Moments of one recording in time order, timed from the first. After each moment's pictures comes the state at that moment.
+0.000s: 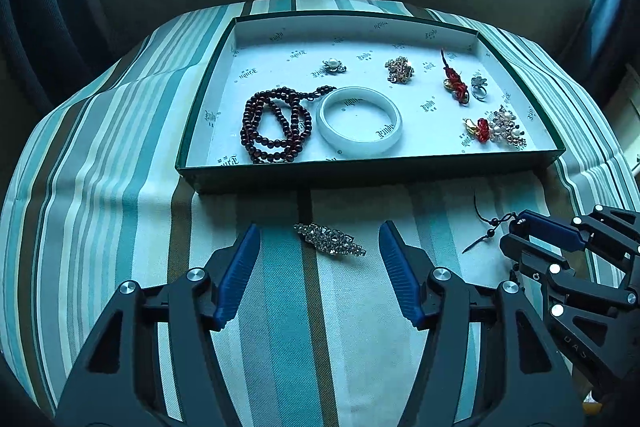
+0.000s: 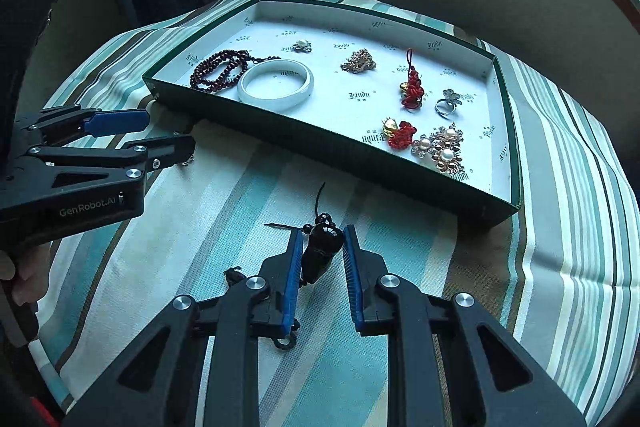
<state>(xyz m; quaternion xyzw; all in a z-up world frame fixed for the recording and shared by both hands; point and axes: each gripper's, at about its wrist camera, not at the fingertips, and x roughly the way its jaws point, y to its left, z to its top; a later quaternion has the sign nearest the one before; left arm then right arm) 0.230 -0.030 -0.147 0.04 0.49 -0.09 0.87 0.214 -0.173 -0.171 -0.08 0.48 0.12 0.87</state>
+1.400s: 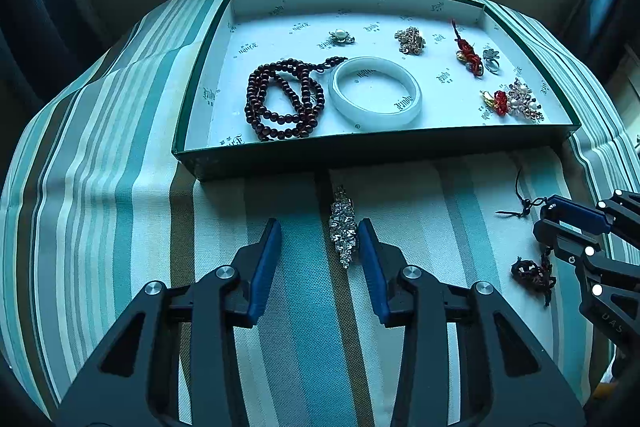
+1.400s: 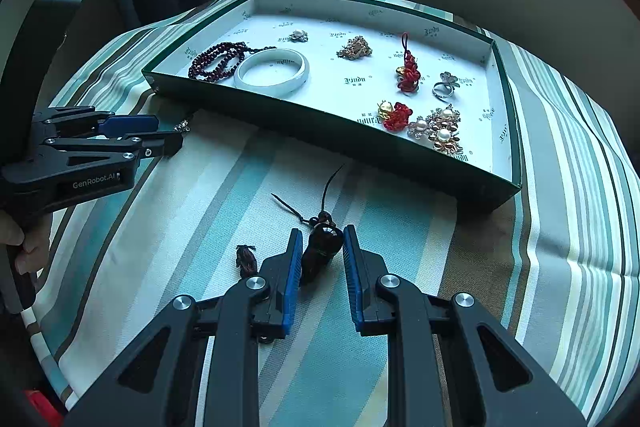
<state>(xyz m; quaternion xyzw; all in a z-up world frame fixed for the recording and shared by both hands) 0.234 -0.020 -0.161 0.06 0.51 -0.10 0.85 0.212 -0.180 -0.180 -0.07 0.48 0.13 0.86</state>
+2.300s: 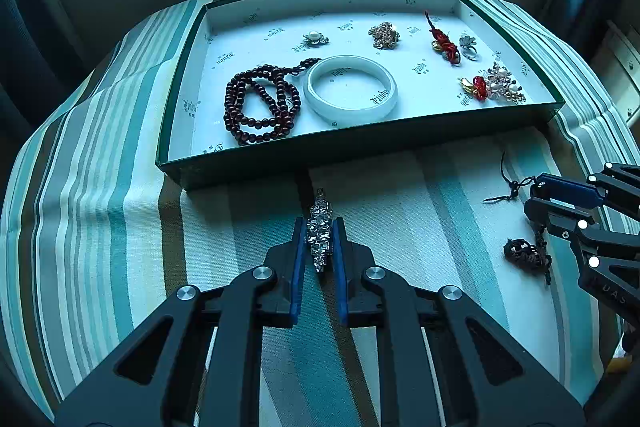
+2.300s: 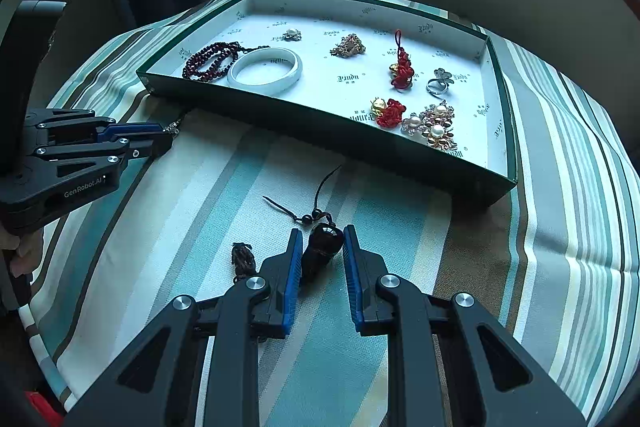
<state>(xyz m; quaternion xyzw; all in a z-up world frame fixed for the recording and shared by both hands) 0.229 -0.026 -0.160 0.09 0.50 -0.13 0.85 0.212 -0.183 -0.184 -0.06 0.48 0.12 0.86</state>
